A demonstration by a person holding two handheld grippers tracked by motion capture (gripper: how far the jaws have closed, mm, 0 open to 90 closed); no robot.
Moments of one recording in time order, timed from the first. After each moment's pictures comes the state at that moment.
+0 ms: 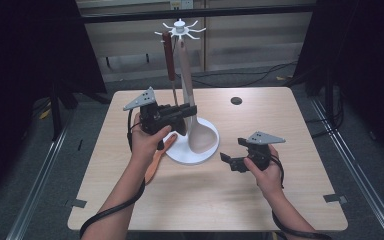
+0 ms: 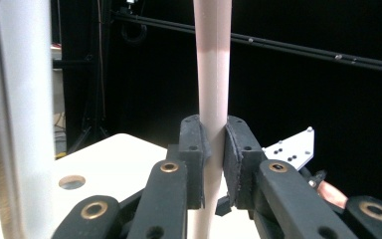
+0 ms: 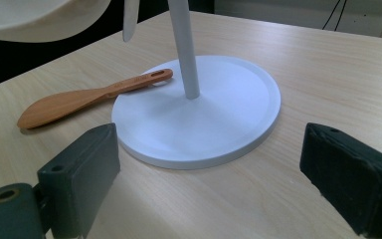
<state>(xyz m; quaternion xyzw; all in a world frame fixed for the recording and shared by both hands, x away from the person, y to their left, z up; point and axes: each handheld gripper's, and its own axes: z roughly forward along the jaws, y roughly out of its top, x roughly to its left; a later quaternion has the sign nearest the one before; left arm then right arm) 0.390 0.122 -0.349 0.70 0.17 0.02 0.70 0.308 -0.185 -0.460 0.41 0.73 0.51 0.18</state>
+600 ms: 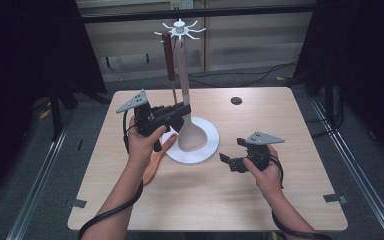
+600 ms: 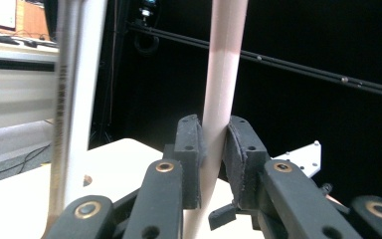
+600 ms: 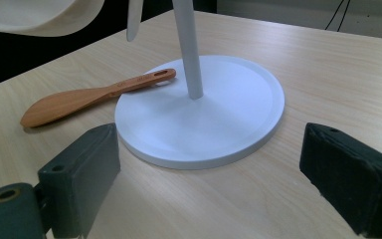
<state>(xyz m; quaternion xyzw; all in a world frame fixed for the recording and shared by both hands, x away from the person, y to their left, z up) 0.391 0.140 -0.359 0.67 0.20 0.02 0.71 0.307 -0.183 -0.459 0.41 0.74 0.51 0.18</state>
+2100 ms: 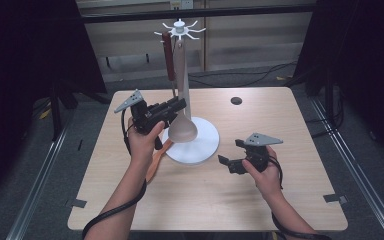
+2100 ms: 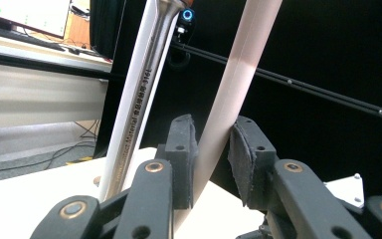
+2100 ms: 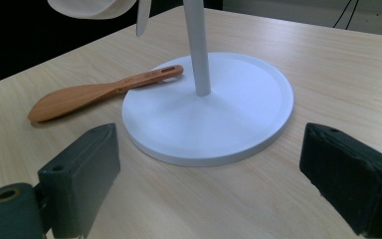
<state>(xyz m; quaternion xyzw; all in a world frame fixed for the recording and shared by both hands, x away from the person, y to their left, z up) 0.397 0.144 -0.365 0.64 0.26 0.04 0.72 0.305 -0.179 -0.459 0.40 0.74 0.51 0.17</state>
